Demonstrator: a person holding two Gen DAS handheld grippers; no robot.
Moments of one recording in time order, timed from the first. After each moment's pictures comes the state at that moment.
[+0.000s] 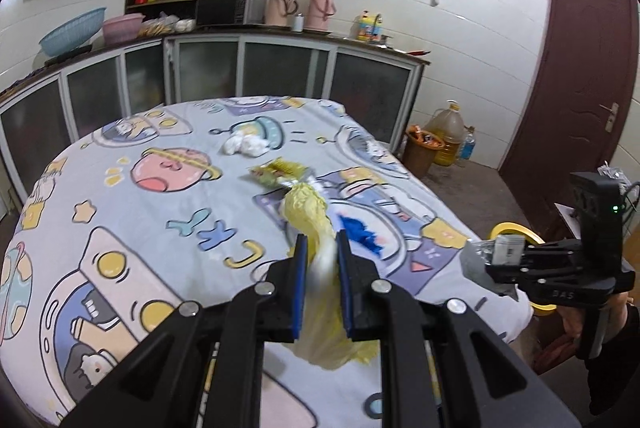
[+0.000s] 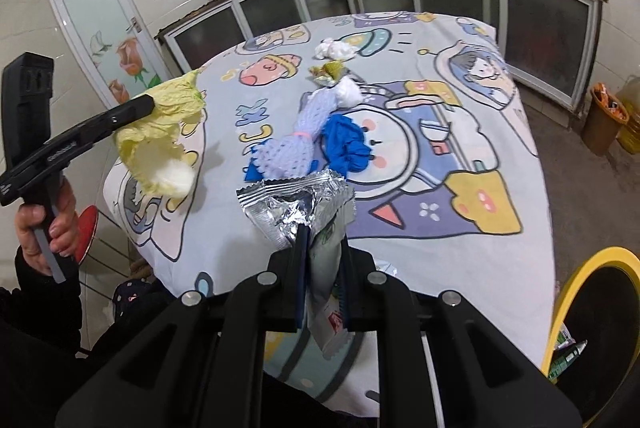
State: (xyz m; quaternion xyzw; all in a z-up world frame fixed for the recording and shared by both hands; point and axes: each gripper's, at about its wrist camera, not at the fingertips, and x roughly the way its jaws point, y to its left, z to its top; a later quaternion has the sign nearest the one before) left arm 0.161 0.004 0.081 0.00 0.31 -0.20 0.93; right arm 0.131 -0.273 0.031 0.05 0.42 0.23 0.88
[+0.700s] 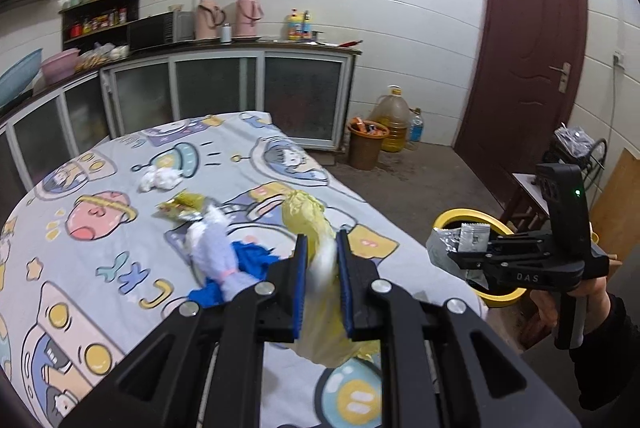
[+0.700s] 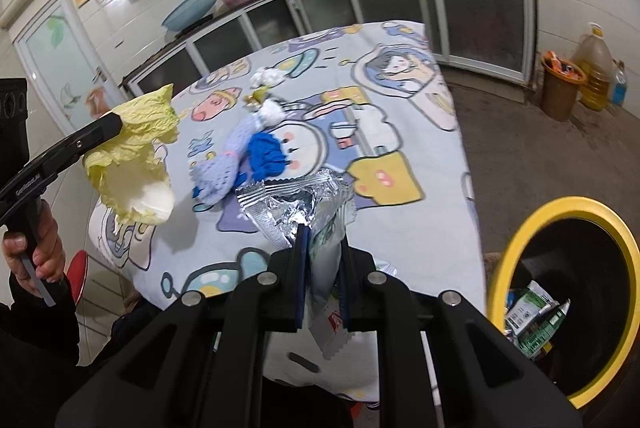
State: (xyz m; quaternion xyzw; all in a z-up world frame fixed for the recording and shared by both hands) left arm 0.151 -0.099 0.102 0.05 0.30 -0.29 0.91; right arm 0.102 -0.369 0.031 0.12 0.39 0.15 0.90
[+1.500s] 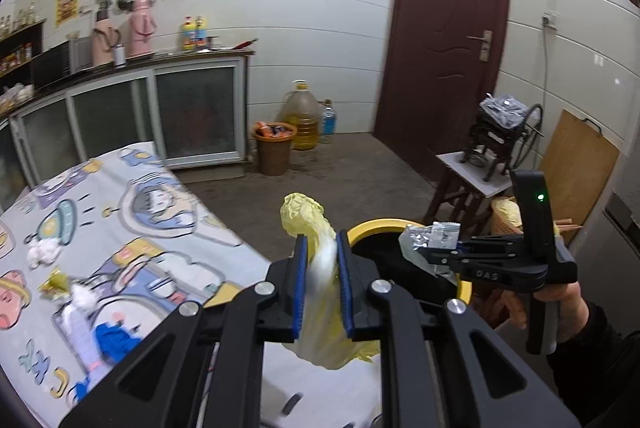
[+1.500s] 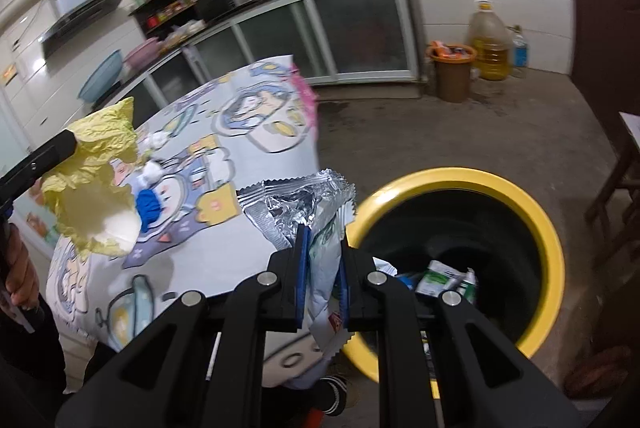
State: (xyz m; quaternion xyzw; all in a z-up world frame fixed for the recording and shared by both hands) left arm 0.159 -0.262 0.105 0.09 0.28 -0.44 0.85; right arm 0.048 -0.512 0.016 0.18 0.36 -0.03 0.92
